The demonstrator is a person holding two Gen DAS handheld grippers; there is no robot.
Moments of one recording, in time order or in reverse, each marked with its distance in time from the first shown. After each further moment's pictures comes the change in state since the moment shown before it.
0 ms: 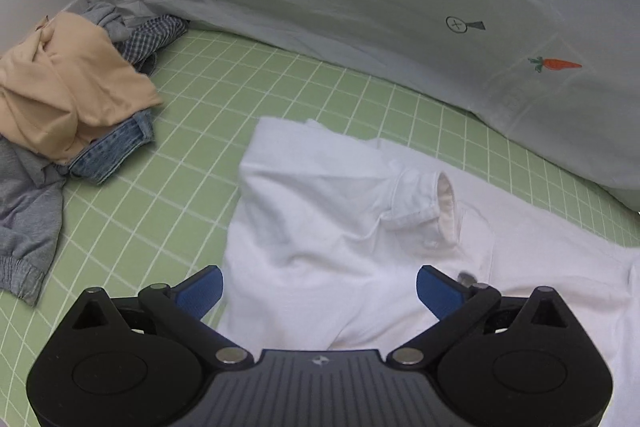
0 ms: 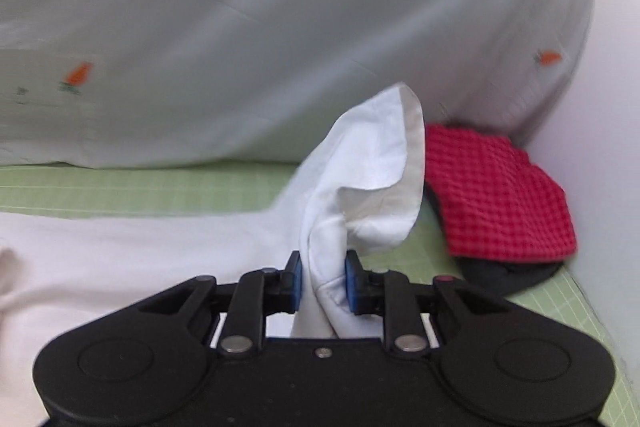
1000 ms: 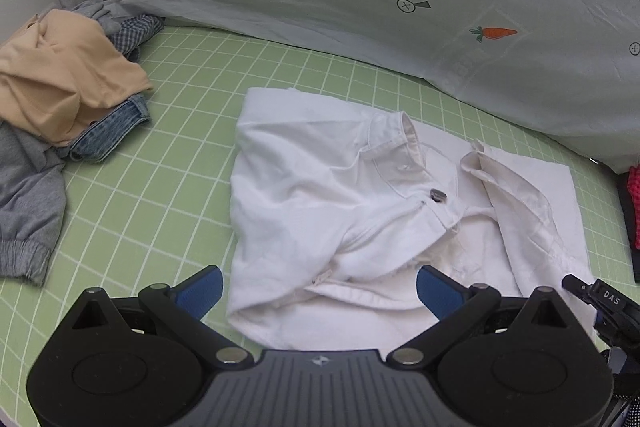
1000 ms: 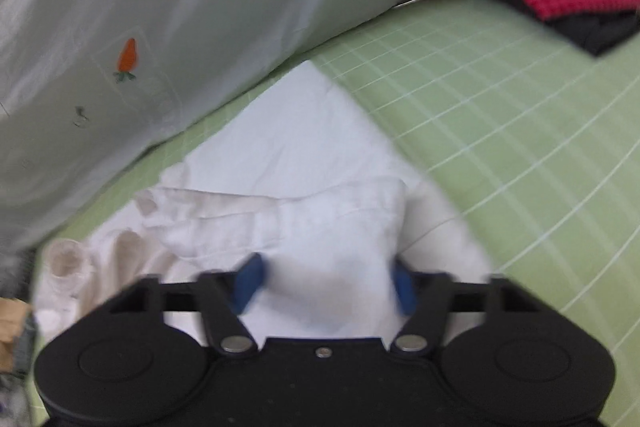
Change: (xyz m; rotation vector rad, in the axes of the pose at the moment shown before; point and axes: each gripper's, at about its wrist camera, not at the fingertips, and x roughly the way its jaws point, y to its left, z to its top) left arm -0.048 0.034 -0.052 0.097 -0.014 -0.122; right arm 0.022 0.033 -0.094 0.525 0.215 0.345
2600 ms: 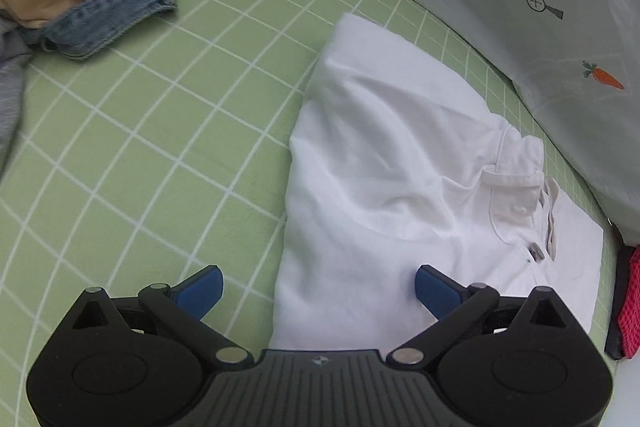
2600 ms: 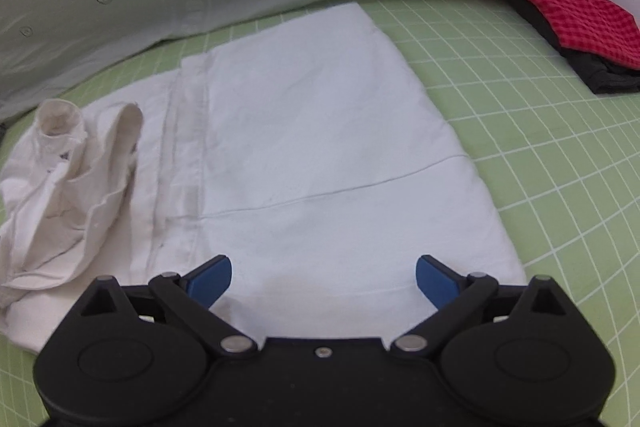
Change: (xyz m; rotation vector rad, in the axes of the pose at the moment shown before) left arm 0.117 0.089 0.037 -0.284 0.225 -0.132; right arm -0.002 0.050 -0.047 -0.275 0.157 -0.231
